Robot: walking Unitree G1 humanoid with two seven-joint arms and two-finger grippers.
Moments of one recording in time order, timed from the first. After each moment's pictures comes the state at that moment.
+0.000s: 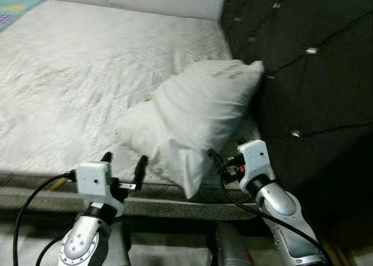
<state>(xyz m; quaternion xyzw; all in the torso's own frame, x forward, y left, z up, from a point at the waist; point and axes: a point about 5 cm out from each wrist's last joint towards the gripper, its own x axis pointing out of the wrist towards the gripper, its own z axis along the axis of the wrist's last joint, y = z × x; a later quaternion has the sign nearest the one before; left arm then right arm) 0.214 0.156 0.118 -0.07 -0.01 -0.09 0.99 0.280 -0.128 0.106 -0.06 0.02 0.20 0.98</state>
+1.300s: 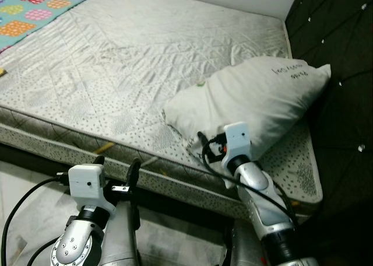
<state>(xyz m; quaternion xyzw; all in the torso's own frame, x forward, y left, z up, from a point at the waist) 0.208 0.164 0.120 -0.05 0.00 -0.07 1.00 0.322 -0.100 0.117 -0.04 0.02 0.14 0.99</state>
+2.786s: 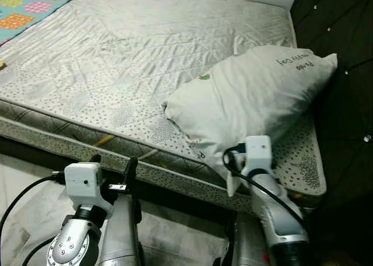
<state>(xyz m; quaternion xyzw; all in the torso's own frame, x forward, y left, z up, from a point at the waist) 0.207 0.169 0.123 -0.05 0.01 -0.05 1.00 0.303 -0.131 0.092 -0.03 0.19 0.00 0.98</state>
